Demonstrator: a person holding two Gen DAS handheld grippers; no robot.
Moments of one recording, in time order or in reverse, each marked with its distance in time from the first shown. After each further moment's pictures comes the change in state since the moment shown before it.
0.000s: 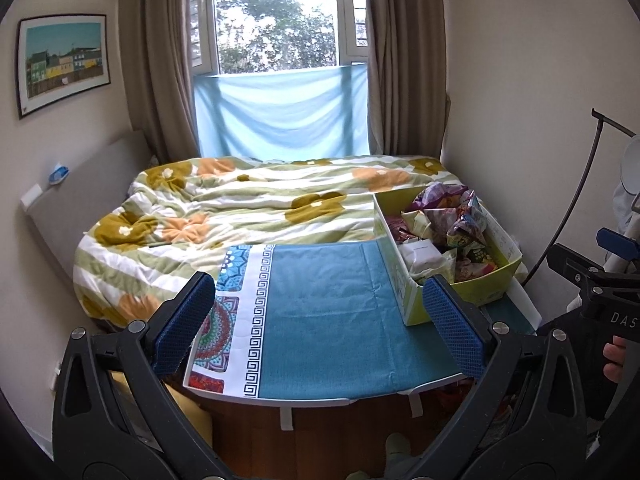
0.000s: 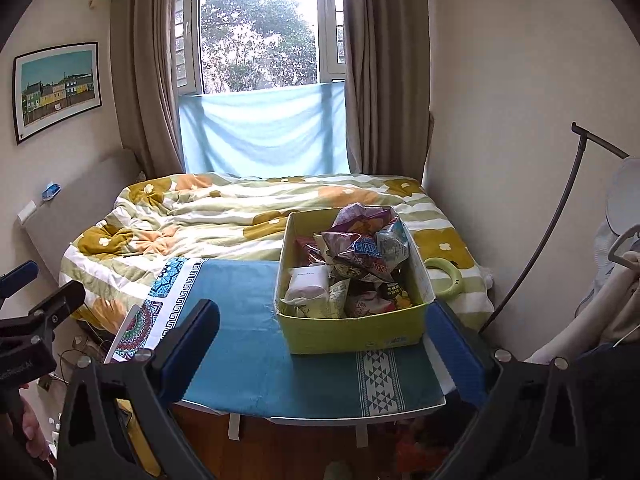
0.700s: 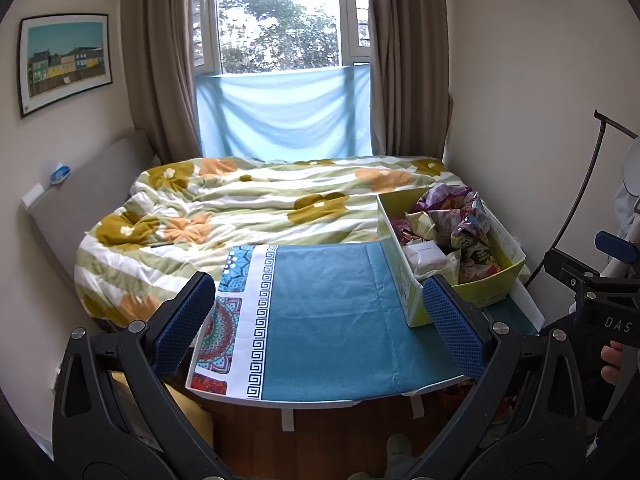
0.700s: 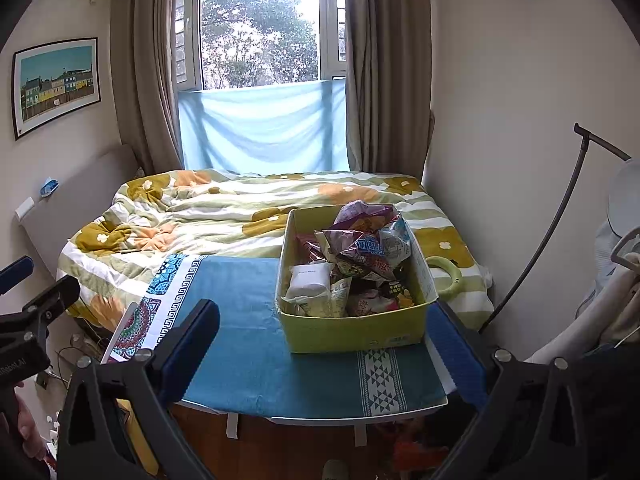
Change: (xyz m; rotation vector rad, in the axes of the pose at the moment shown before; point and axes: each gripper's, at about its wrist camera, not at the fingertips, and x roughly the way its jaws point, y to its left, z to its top) left arm 0.001 0.005 -0.001 -0.005 -0.003 0.008; right arm 0.003 0.004 -0.003 -0.005 0.008 -0.005
